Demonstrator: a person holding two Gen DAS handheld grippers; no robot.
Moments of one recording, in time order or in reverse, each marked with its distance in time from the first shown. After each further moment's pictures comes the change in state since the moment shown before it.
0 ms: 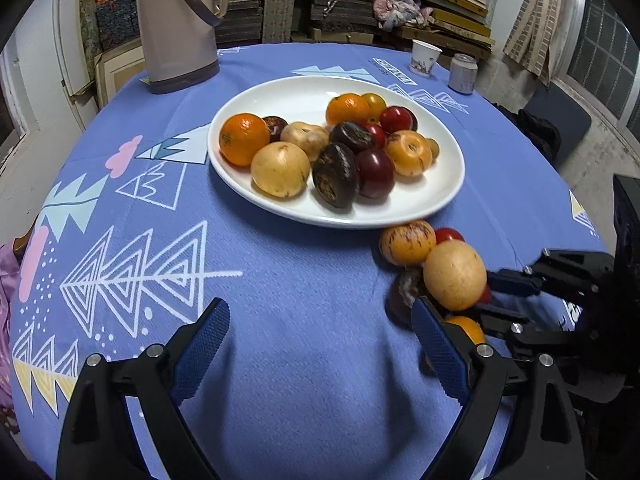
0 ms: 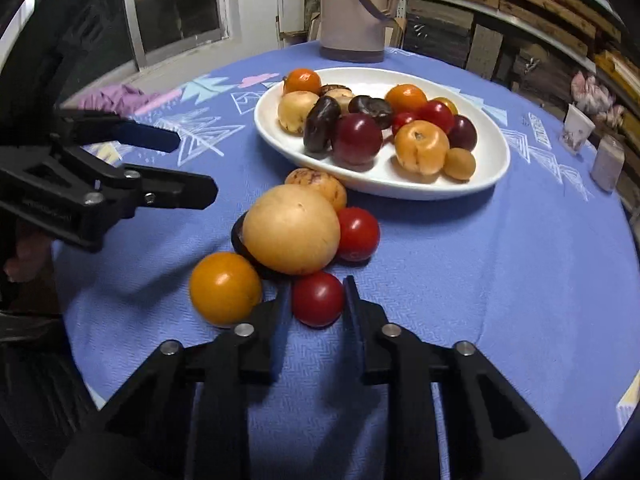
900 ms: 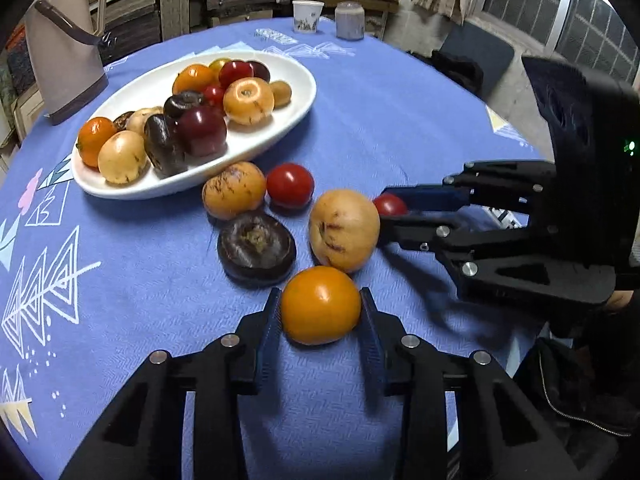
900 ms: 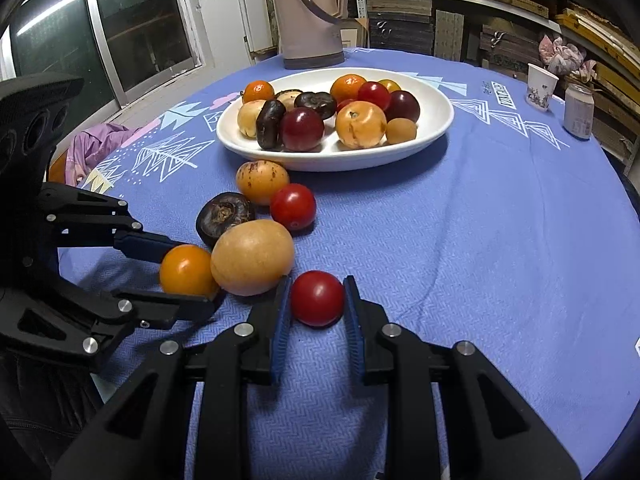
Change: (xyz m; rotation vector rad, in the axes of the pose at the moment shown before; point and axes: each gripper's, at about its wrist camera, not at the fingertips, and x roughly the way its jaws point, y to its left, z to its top) left arm 0.015 -0.079 -0.029 0.238 0.072 -0.198; right arm -0.023 -0.036 -0.031 0.171 -0.046 0.025
